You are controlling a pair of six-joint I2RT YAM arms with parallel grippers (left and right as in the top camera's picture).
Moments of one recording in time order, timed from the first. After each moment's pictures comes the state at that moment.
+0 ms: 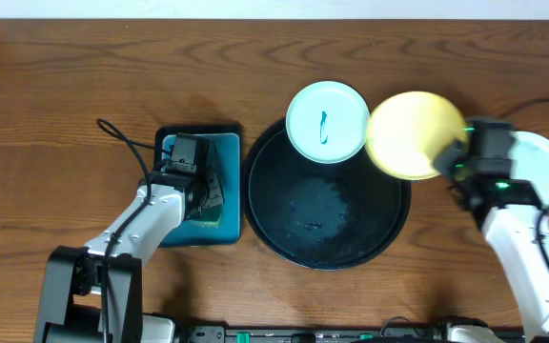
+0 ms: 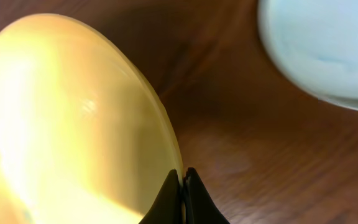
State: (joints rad) left arm -0.18 1.56 0.75 -0.46 -0.02 -0.43; right arm -0.05 1.31 0.84 -0.46 0.12 0.67
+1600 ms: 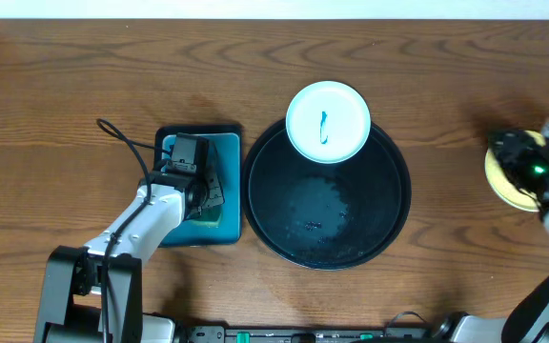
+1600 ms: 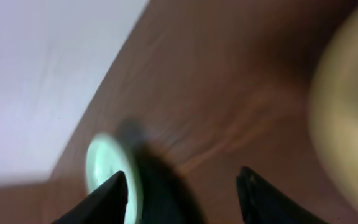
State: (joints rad) left arm -0.18 1.56 0.75 -0.46 -0.02 -0.43; right arm -0.55 1.54 0.84 -0.10 -0.80 0.44
